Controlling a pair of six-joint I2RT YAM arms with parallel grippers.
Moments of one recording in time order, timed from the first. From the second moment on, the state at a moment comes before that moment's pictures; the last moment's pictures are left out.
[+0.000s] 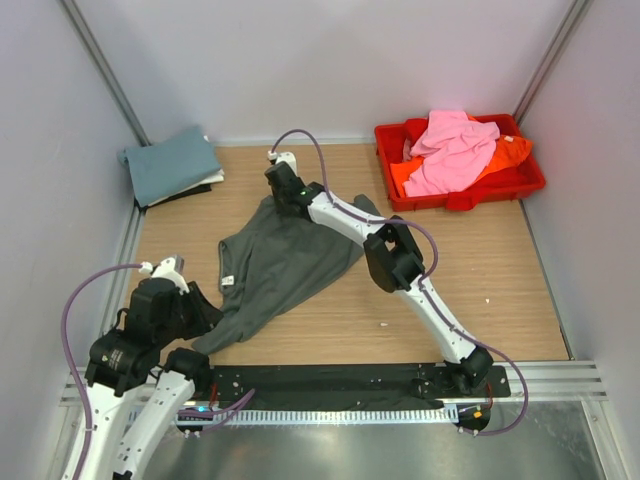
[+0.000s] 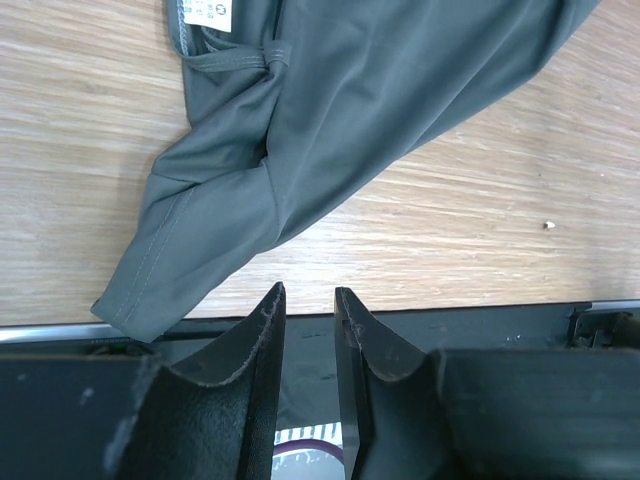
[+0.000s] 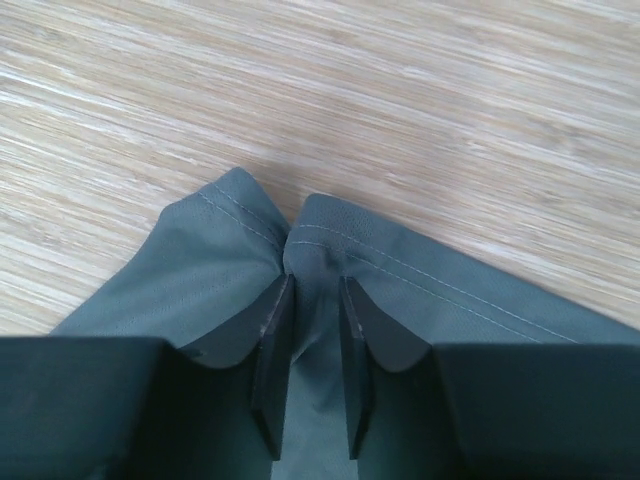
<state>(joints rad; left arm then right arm) -0.31 0.39 0.81 -1.19 0.03 -0.60 0.78 2.60 2.32 -0.42 0.30 0.35</state>
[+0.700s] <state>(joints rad) -0.28 0.39 0.81 -1.19 0.04 -0.60 0.76 2.56 2.25 -0.39 0.24 0.37</state>
